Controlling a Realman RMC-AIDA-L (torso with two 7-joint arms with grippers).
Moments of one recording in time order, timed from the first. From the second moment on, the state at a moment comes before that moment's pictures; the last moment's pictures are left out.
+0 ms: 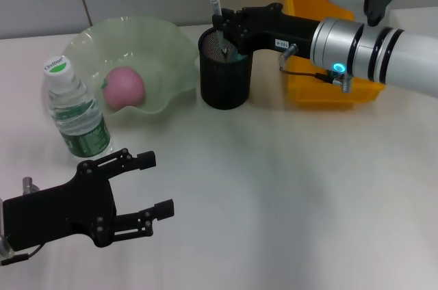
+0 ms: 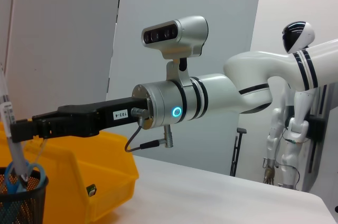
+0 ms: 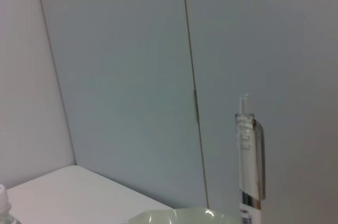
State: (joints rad) left arm -0.45 -2.06 0.61 0.41 1.96 1.78 -0.97; right arm 0.70 2.08 -1.25 -0.52 -1.26 -0.86 1.26
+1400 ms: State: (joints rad) left arm -0.46 -2.06 0.61 0.42 1.96 1.80 -0.97; right arm 0.59 2.08 -1.25 -0.72 -1.34 -0.93 1.44
